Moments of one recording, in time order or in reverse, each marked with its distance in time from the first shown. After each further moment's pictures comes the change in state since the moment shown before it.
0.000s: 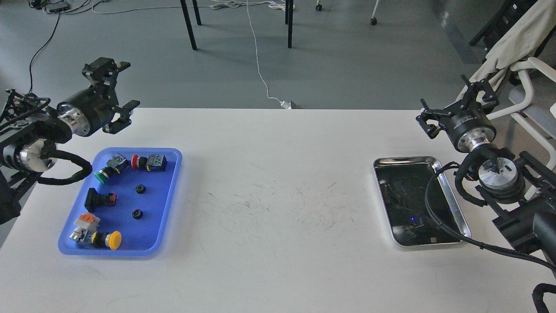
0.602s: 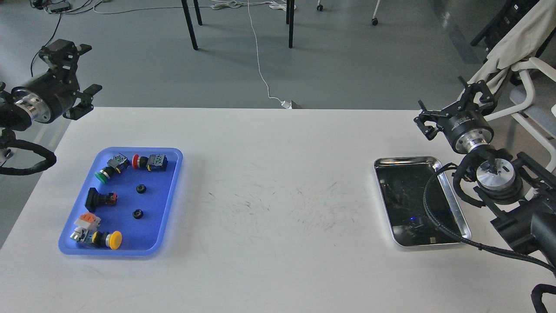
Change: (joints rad) left arm -0.051 0.016 0.027 0.126 0.036 -0.014 -0.090; right arm -0.003 0.003 -0.006 0.000 0.000 -0.003 0.000
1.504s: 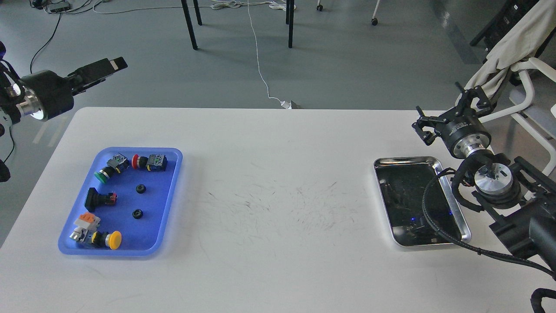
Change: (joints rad) left arm -0.053 0.139 0.069 -0.136 0.825 0.030 -0.291; right arm -0.016 0.003 -0.007 0.000 -0.003 0.001 0.000
